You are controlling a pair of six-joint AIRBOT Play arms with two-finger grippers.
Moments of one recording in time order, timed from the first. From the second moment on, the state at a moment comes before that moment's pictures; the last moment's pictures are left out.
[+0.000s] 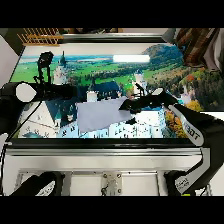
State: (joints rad) left arm -0.21 -1.06 1.15 1.31 -0.99 -1.61; right arm 0.21 -1.83 1.24 -0.57 1.02 1.17
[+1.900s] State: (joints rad) left arm -0.21 -1.06 1.14 1.31 -1.03 -1.68; right arm -0.74 -0.98 0.85 -1.35 1.11 1.58
